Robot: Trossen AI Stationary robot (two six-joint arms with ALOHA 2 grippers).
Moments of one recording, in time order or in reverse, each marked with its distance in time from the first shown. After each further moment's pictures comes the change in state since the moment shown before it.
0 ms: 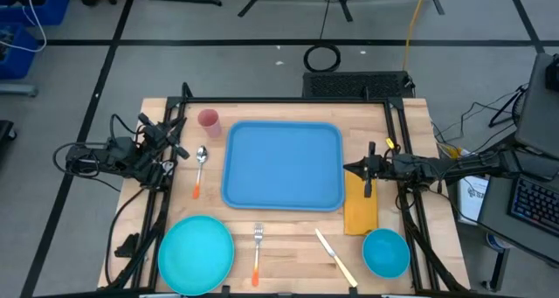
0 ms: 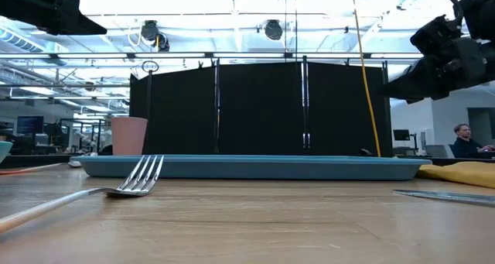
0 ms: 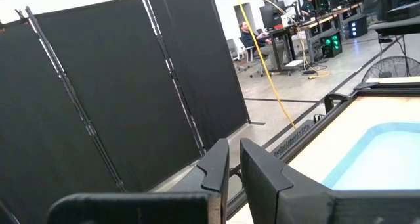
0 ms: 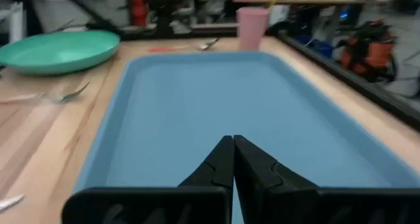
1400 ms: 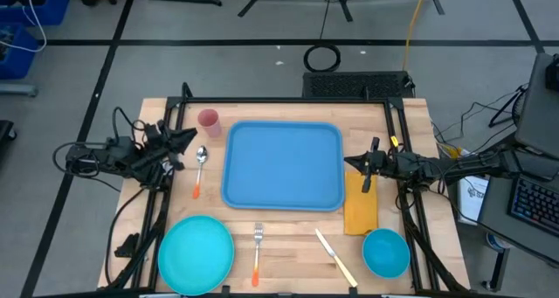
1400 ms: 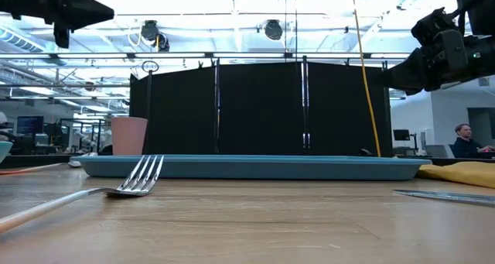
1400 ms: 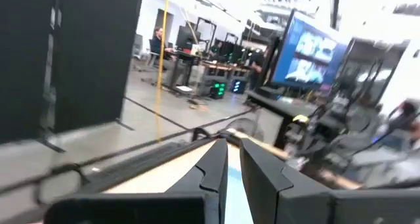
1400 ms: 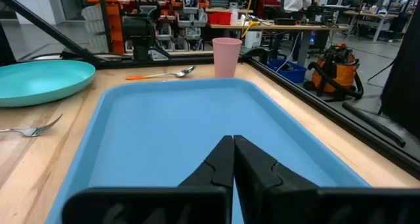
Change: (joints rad) left arm 0.000 0.000 0.000 0.026 0.374 -0.612; right arm -0.001 0.000 0.000 0.092 0.079 -0.031
